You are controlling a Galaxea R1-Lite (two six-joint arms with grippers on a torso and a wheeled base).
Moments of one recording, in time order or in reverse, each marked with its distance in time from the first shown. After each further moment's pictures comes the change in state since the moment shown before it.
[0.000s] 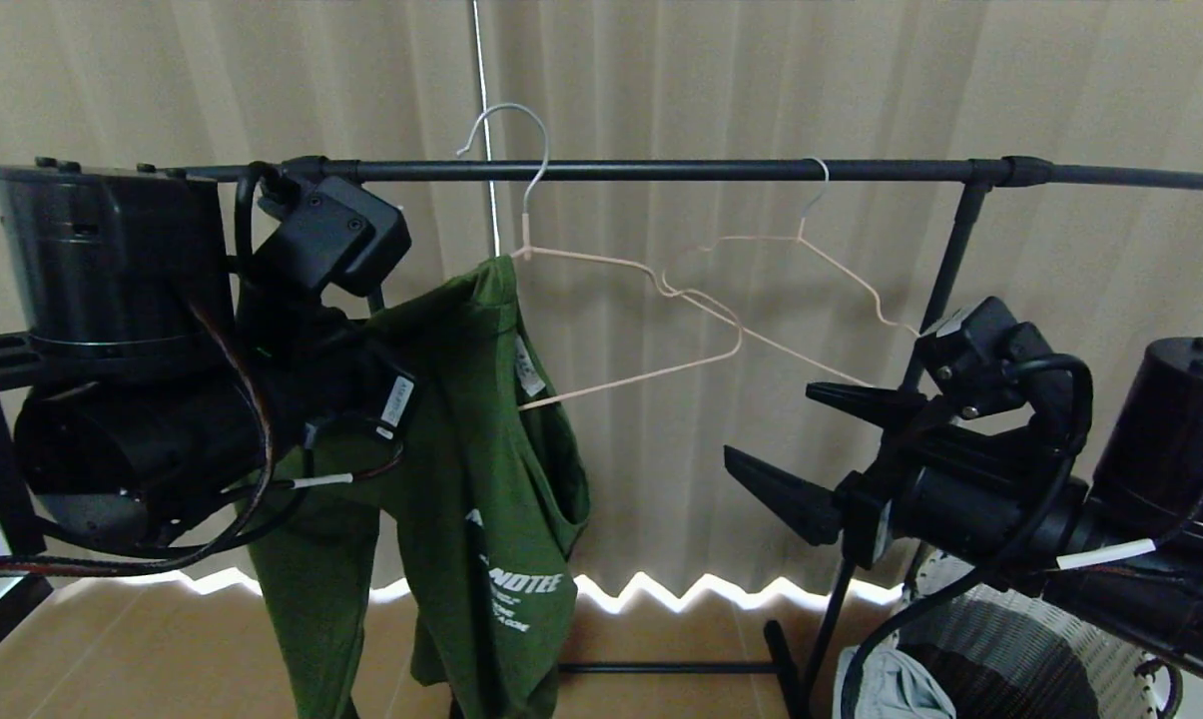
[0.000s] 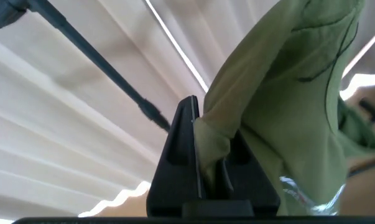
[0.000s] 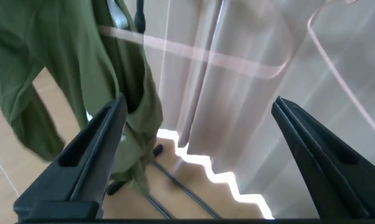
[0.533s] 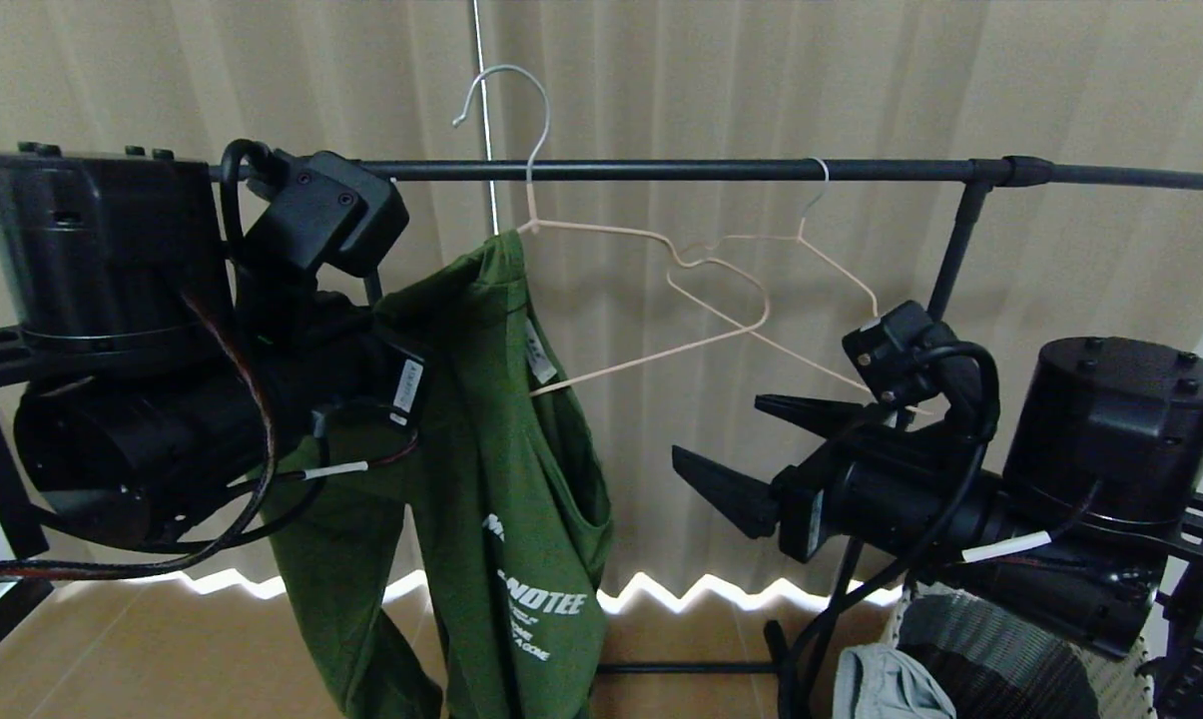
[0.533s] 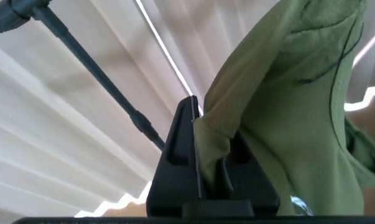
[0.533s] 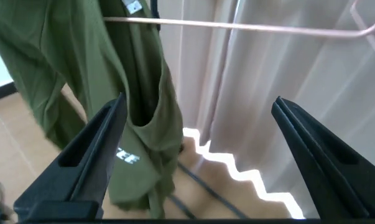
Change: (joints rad) left arm -0.026 0.000 -0.005 -0.043 -0.001 -0.045; right arm 0.061 0.096 -0.071 -0.008 -0.016 0.118
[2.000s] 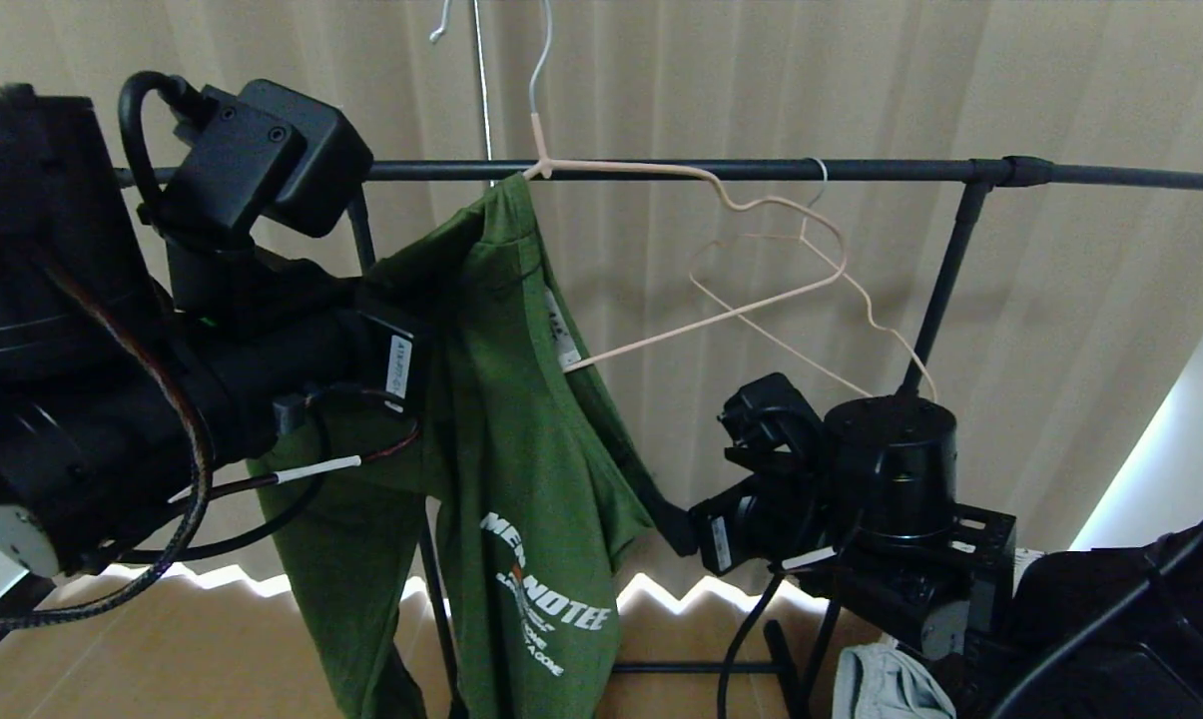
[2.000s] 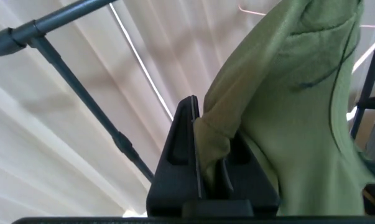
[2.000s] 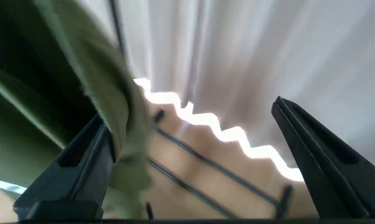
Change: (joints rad) left arm -0.074 -0.070 0.009 -0.041 -0.010 -0.042; right arm 0.011 0.241 -0.073 0.026 -0.206 0.017
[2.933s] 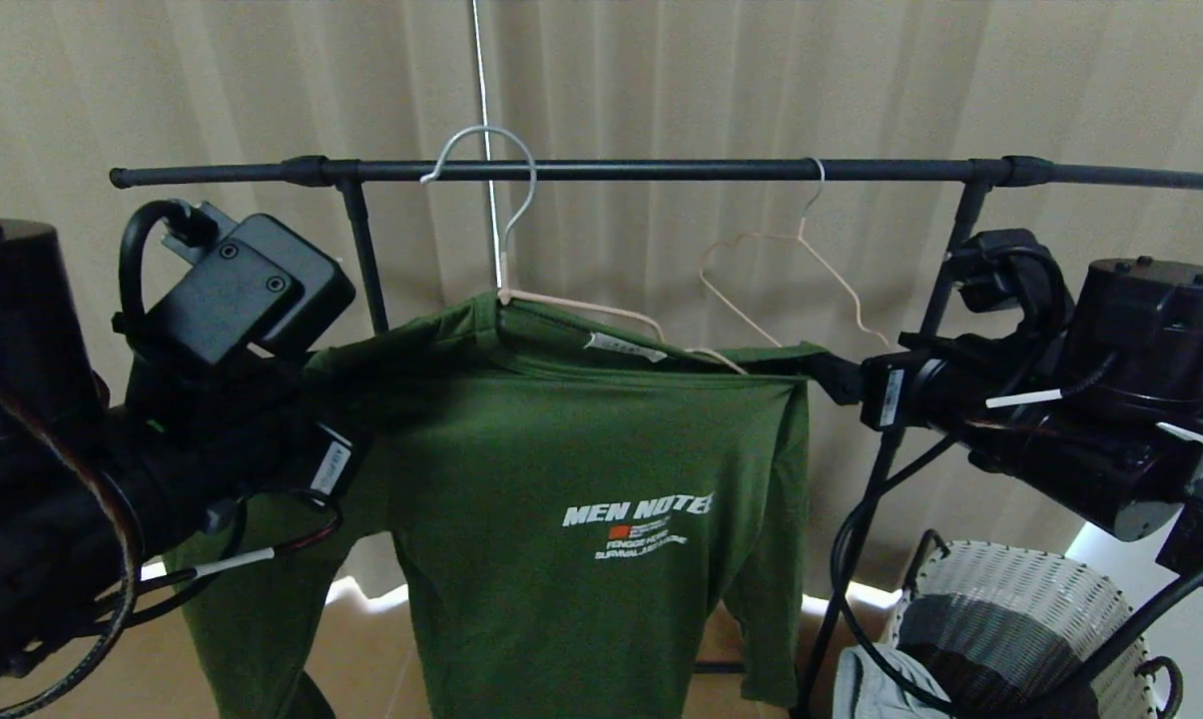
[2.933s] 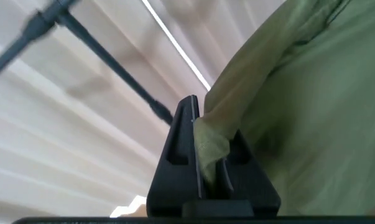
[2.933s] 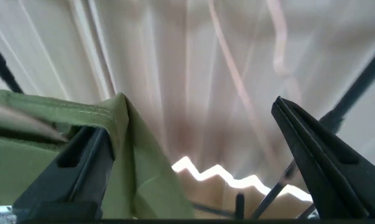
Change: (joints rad) left arm 0.053 -0.089 0.163 0.055 0.053 0.199; right arm -0.291 -0.249 -0.037 0.077 -0.022 -0.010
